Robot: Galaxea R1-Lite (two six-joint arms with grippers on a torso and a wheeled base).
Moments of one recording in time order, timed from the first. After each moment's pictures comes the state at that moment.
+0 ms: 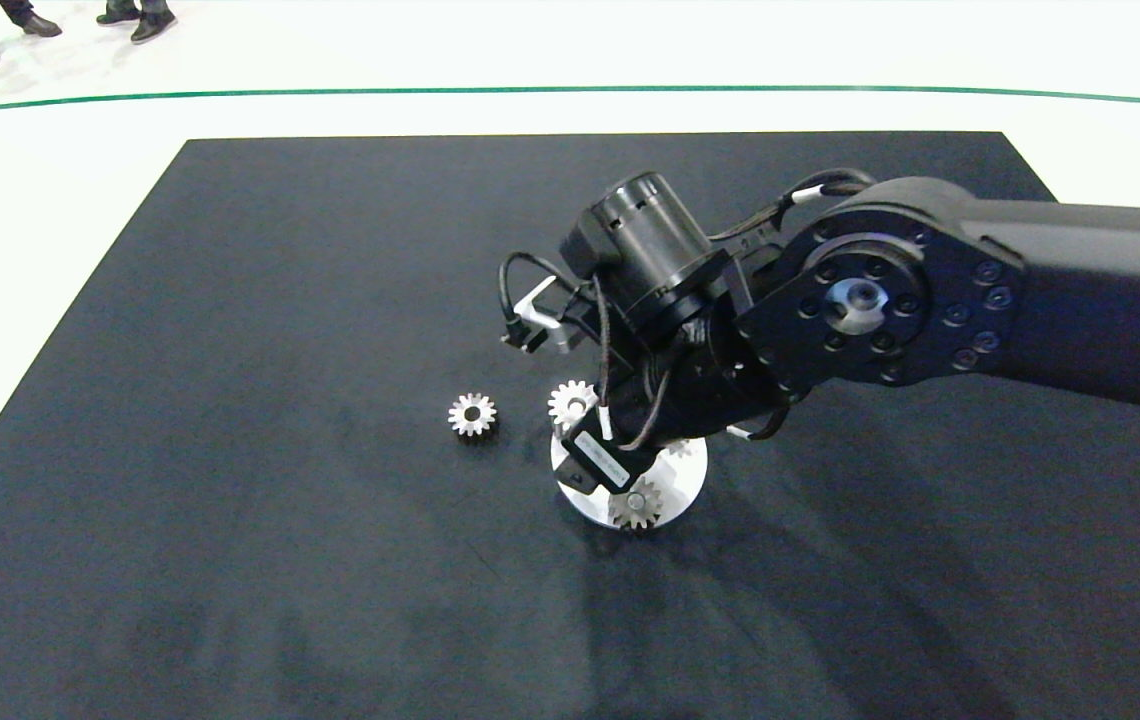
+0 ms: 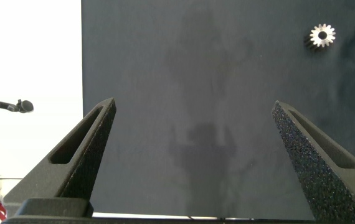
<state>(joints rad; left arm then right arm) 0.01 0.85 -1.35 0.86 0.07 0.12 0.84 2.11 -1.99 0.72 -0.25 -0.22</state>
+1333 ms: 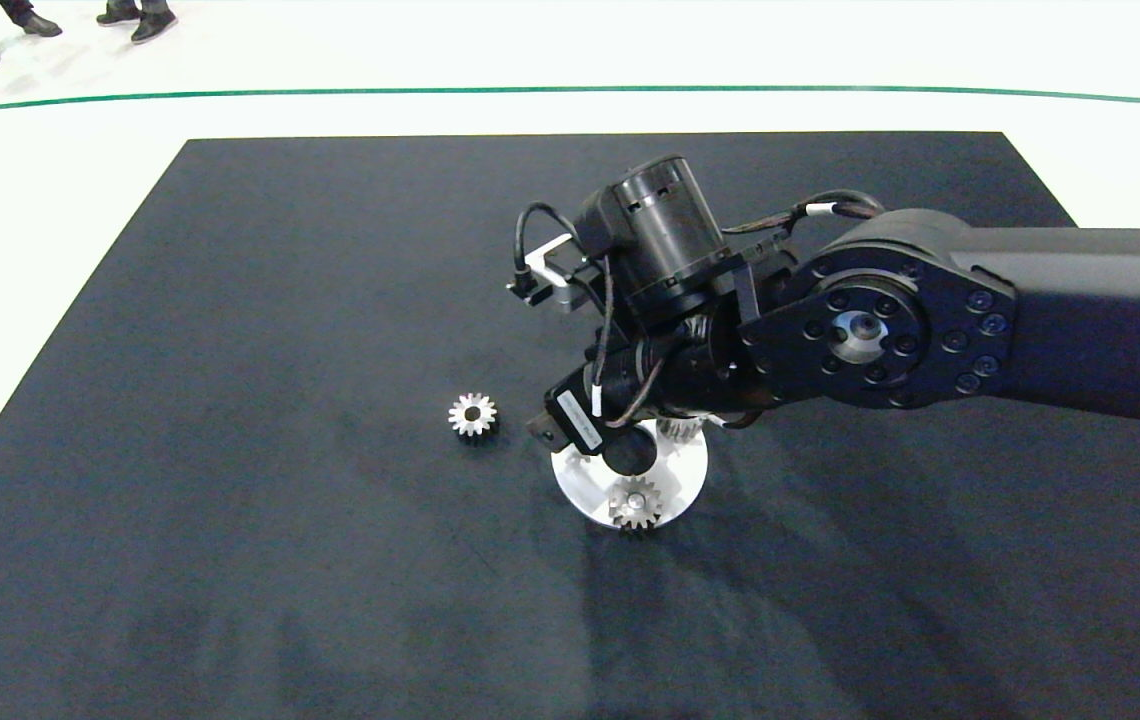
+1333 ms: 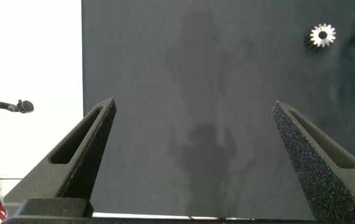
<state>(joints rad) 0.01 0.85 -1.35 0.86 0.07 0.12 0.82 2.09 -1.88 0.45 -0.25 -0.13</state>
